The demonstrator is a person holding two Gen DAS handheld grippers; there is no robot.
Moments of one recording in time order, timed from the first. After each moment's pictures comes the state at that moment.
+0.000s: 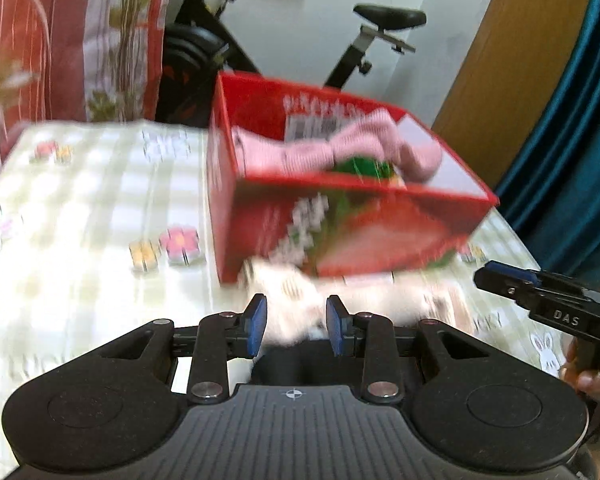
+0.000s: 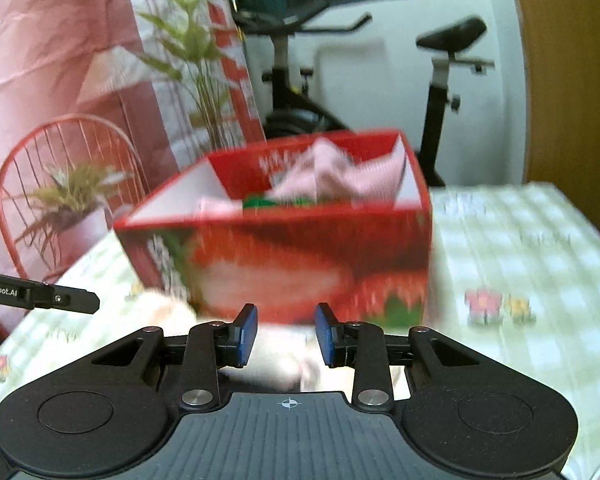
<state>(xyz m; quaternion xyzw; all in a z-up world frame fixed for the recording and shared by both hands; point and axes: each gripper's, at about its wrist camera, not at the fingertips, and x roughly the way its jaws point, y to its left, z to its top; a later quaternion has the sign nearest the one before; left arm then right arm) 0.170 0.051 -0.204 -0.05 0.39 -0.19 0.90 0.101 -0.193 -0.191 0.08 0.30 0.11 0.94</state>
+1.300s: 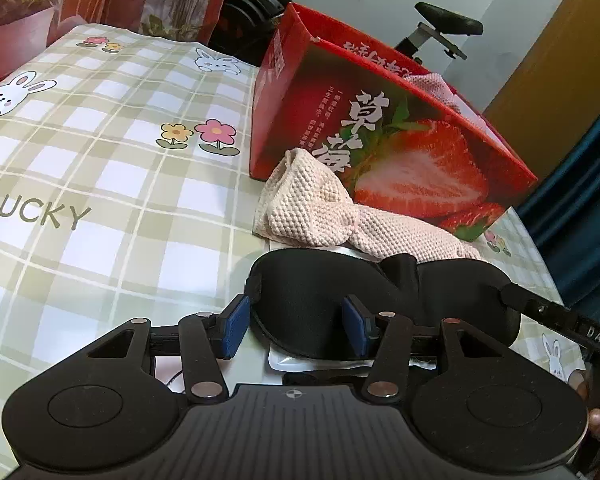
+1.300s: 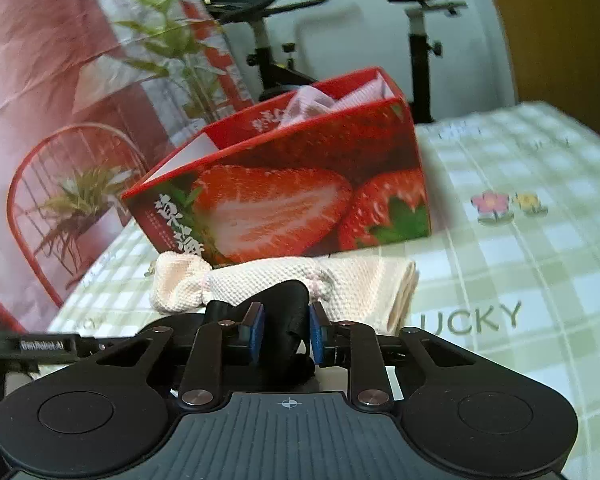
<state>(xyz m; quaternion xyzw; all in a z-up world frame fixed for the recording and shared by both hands) 0.133 0.063 -0.272 -0.14 0.41 -0.13 0.89 0.067 -0.198 -0.227 0.16 0.32 0.11 0.93</state>
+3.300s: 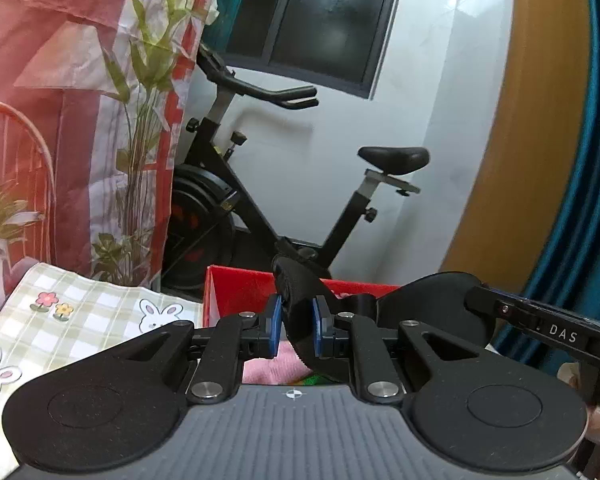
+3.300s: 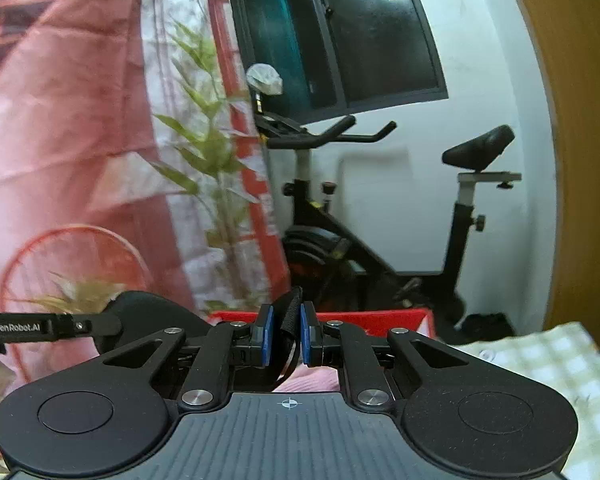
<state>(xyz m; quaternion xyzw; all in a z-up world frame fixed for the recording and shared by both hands) 0.230 0.009 -0.122 -0.07 0.19 -0.14 0.97 0.197 -0.205 -0.091 0.07 0.15 0.12 0.98</state>
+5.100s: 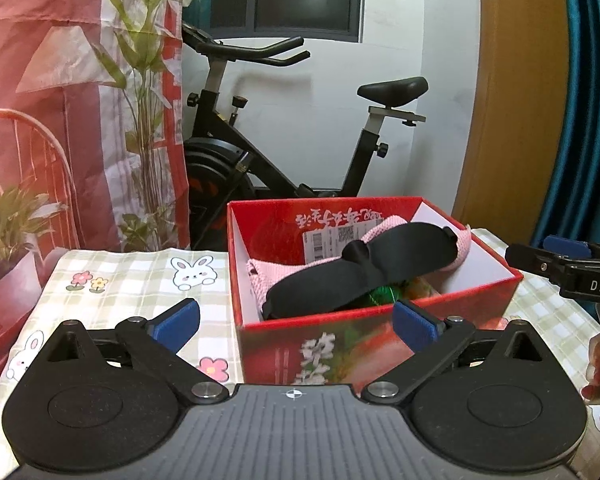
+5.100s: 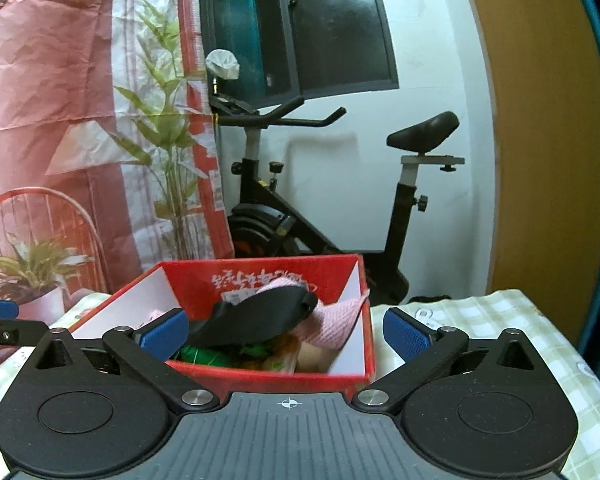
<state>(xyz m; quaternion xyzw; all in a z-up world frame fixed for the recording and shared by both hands) 0.179 0.013 -0.156 0.03 0.24 -0.12 0.96 0.141 -0.220 -0.150 0.05 0.16 0.05 0.98</state>
